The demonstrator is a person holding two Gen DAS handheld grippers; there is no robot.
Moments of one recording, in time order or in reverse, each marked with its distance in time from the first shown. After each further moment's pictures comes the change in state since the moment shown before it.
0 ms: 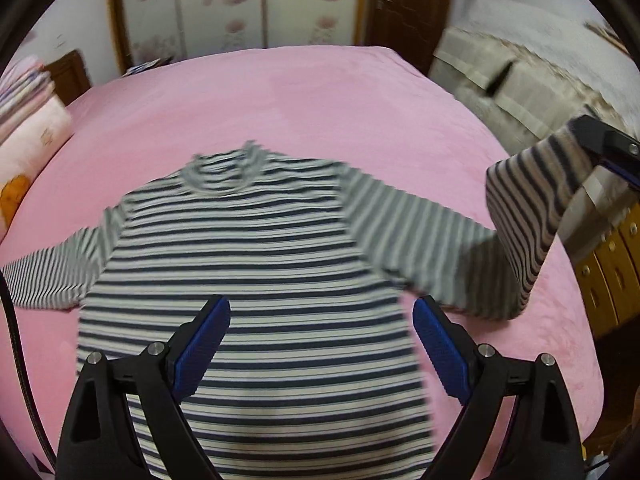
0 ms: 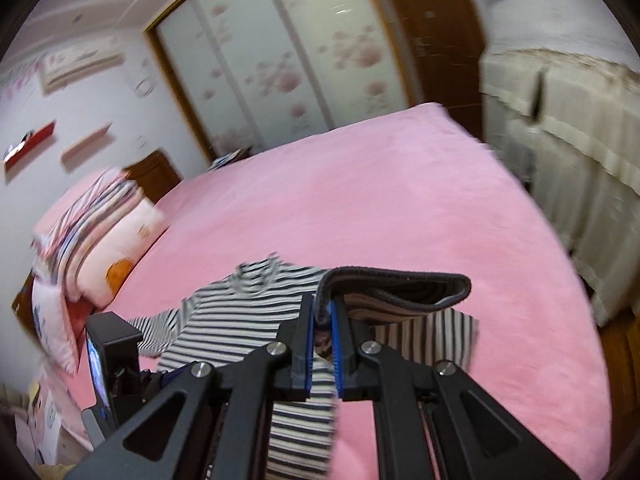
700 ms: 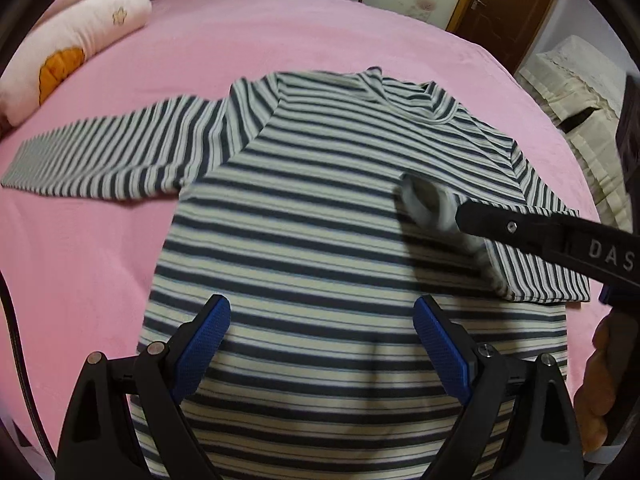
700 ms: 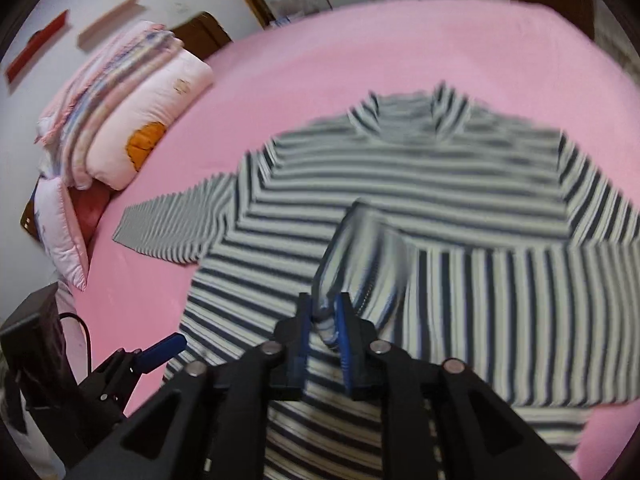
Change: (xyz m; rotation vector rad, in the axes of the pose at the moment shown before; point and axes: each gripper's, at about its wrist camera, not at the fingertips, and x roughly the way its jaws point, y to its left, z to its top) left arm 0.049 0.209 -0.080 -0.268 0.132 0.030; right arm 0.235 0.166 -0.109 -0.052 0.472 0.135
